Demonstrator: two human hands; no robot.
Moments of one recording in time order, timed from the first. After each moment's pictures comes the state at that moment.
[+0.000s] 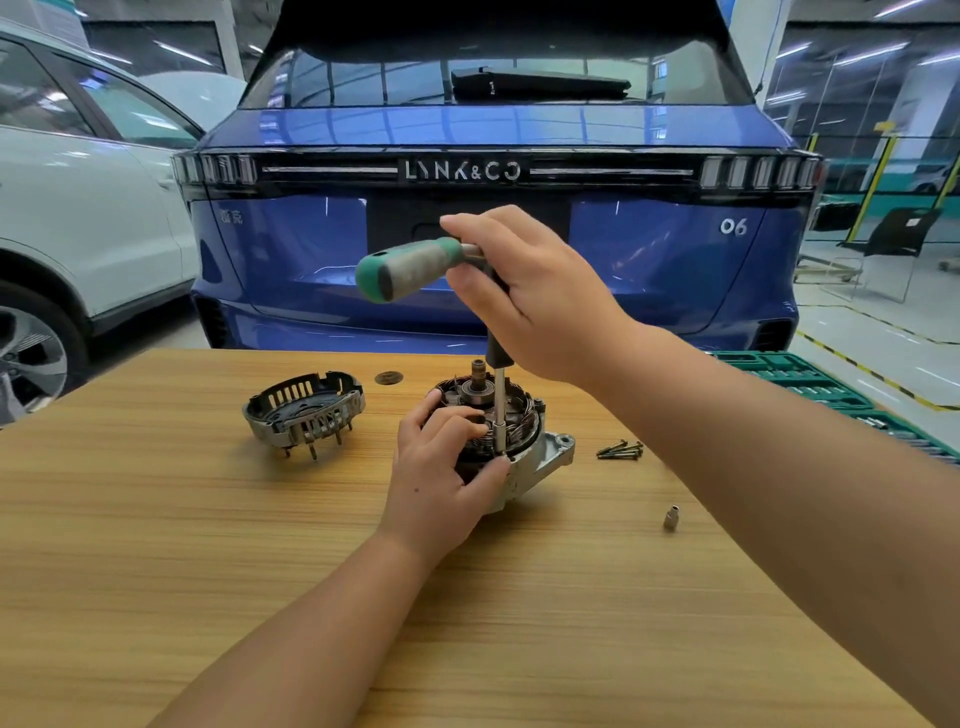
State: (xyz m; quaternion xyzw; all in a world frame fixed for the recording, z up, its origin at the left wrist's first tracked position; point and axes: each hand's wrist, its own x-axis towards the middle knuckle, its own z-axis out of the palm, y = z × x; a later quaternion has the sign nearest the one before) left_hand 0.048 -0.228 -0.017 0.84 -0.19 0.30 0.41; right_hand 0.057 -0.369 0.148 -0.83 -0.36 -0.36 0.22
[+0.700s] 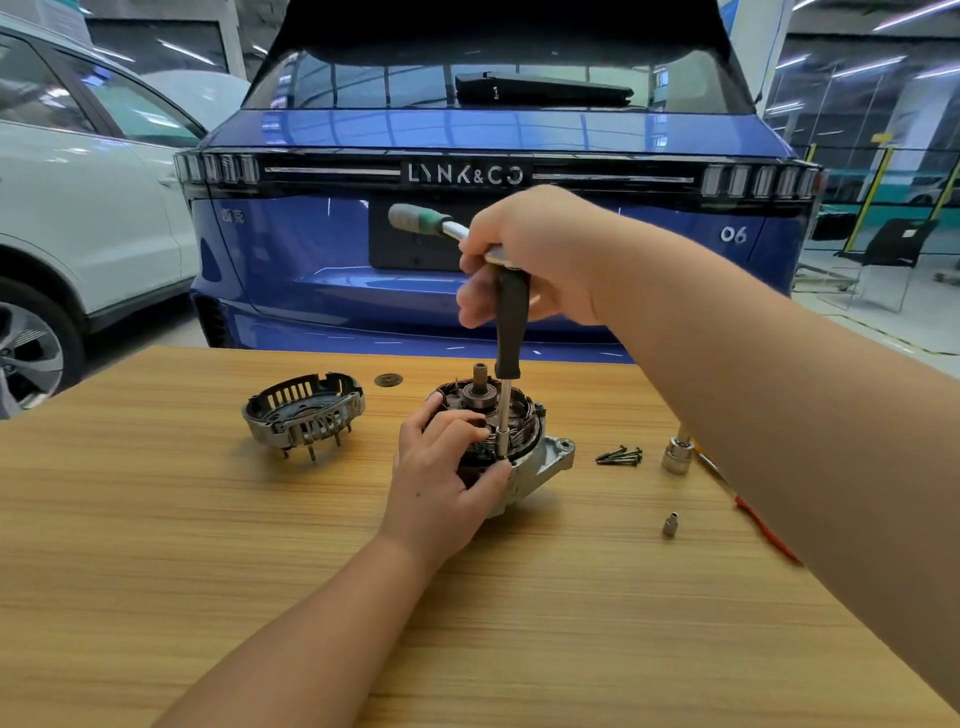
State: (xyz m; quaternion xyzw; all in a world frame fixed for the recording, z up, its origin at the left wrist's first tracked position) left_hand 0.048 -0.228 -0.018 0.84 -0.19 0.29 0.41; right_hand 0.047 -0.352 0.211 -0.83 -0.09 0.04 0.55
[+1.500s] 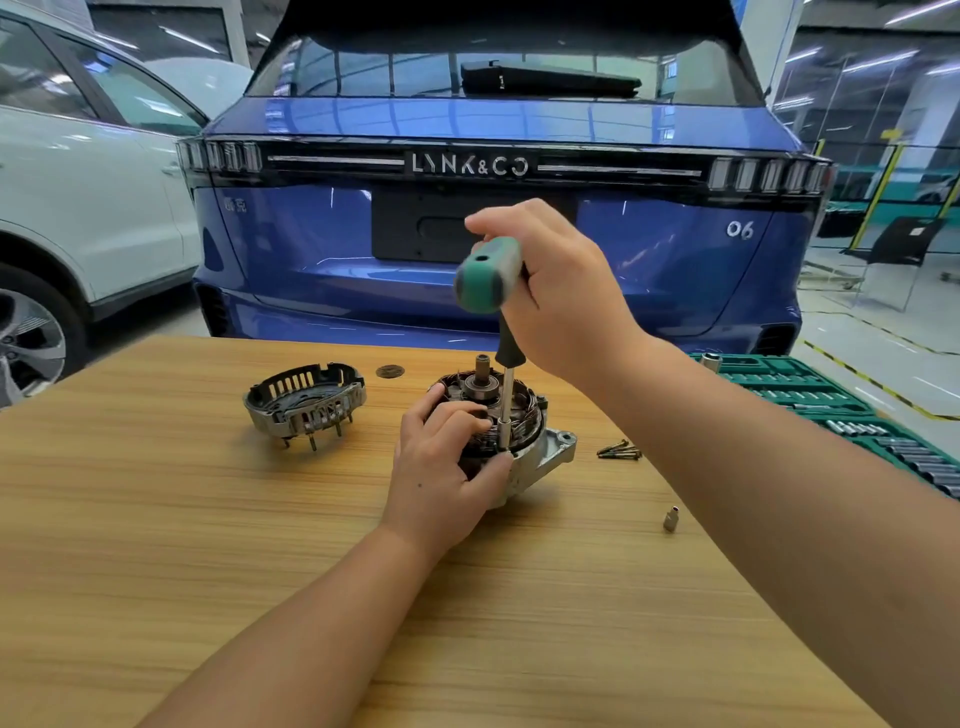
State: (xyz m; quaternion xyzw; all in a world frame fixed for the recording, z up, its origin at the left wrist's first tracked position) left_hand 0.048 -0.230 -0.018 0.84 -0.19 0.30 0.41; right_hand 0.055 -0.369 0.140 -0.79 -0.34 -0.42 0.30
